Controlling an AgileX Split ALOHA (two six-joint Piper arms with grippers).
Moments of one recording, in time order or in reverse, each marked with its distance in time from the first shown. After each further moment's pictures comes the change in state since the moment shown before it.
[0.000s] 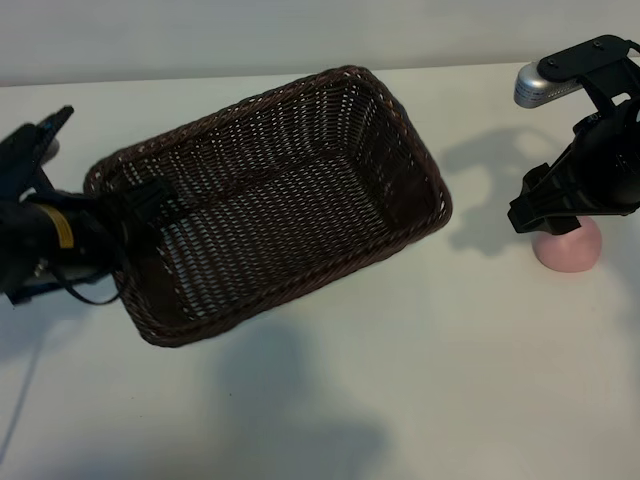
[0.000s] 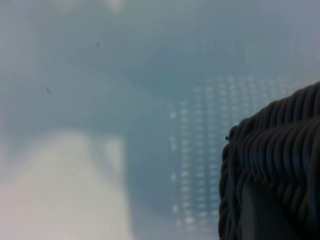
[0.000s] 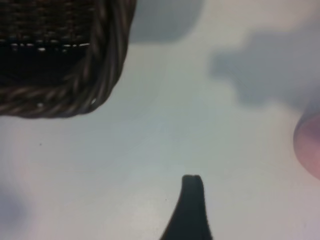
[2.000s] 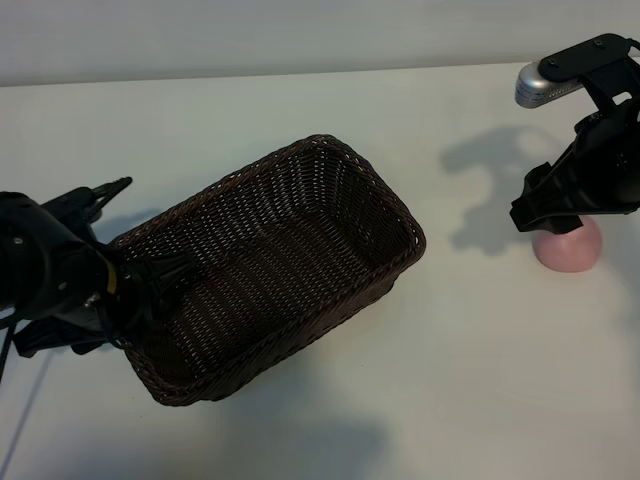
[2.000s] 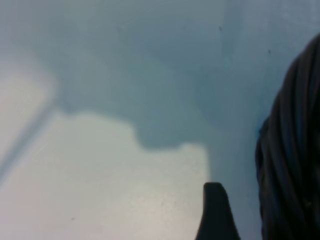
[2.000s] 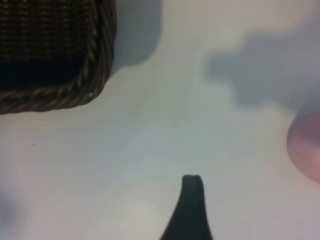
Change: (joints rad) left arm -0.087 0.207 0.032 0.075 0.164 -0.131; right arm 0.000 0.000 0.000 -0.012 -0.006 0.001
